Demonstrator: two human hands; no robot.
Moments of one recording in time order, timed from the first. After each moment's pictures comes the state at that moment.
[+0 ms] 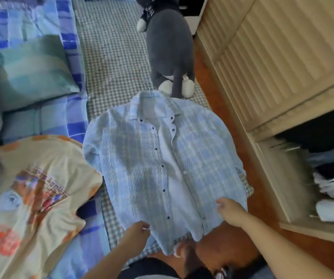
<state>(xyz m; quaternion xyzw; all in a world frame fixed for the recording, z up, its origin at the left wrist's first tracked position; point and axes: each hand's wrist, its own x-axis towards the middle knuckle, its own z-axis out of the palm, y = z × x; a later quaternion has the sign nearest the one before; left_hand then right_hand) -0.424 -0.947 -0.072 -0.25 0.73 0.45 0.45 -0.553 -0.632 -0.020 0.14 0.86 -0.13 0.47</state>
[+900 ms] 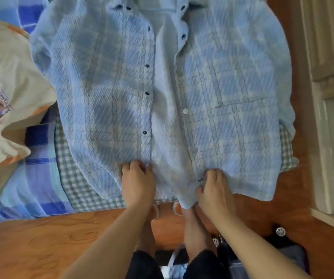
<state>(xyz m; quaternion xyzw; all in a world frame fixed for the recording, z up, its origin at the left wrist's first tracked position) -0.440 -0.773 -0.199 -0.53 0.78 0.31 0.16 -0.473 -0.571 -0.229 -0.12 0.96 -0.10 0.22</state>
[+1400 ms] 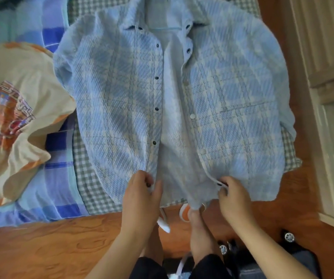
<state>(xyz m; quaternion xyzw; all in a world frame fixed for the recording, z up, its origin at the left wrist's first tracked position) -0.404 -0.788 -0.109 -0.39 0.82 0.42 0.09 -0.480 -0.568 -0.170 0.06 0.91 -0.27 0.31</state>
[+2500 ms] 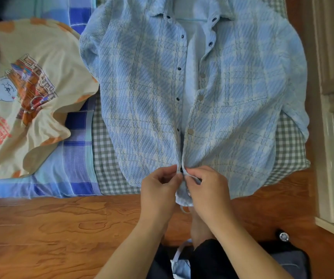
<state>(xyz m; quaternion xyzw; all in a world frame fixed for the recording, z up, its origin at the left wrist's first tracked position) -0.392 -0.779 -0.088 -0.53 0.51 0.67 0.05 -0.450 -0.676 -0.094 -0.05 0.89 -0.36 0.27</state>
